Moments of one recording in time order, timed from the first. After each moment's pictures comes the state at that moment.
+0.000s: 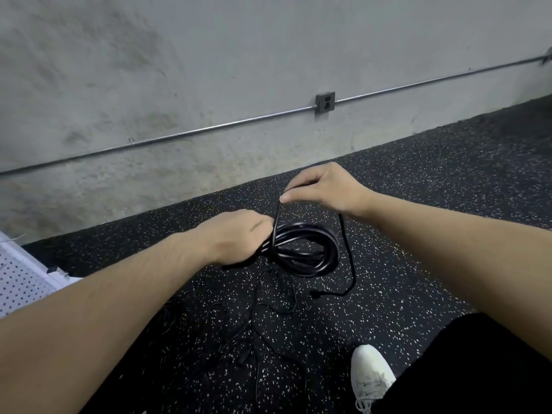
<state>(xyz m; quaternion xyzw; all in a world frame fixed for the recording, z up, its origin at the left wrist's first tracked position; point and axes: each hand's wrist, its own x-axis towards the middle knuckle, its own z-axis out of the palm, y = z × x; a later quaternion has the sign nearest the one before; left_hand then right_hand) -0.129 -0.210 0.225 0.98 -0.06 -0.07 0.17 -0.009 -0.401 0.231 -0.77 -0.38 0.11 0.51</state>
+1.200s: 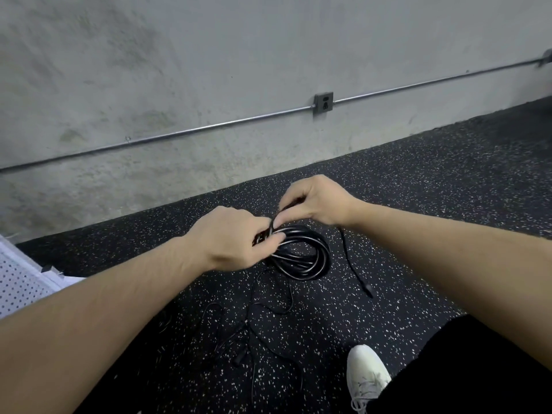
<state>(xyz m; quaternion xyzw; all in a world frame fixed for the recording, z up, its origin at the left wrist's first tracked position) -0.132 -0.211 0.218 0.99 -0.11 0.04 -0.02 -0.016 -0.393 0.222 -0.81 -0.43 0.10 0.38</state>
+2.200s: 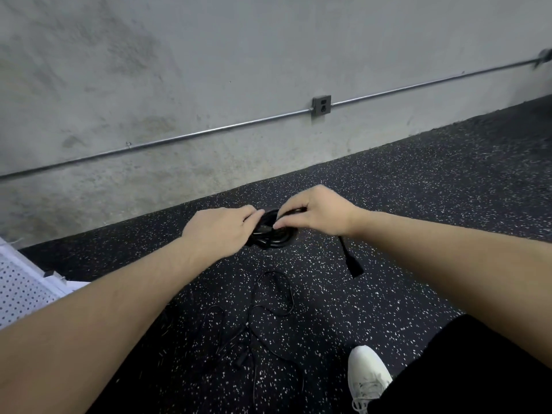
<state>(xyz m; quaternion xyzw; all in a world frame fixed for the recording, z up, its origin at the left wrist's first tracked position) -0.119 -0.206 0.210 1.00 0.09 0.02 0.01 -0.021 -0.404 0.213 -0.81 -0.46 0.10 0.35</state>
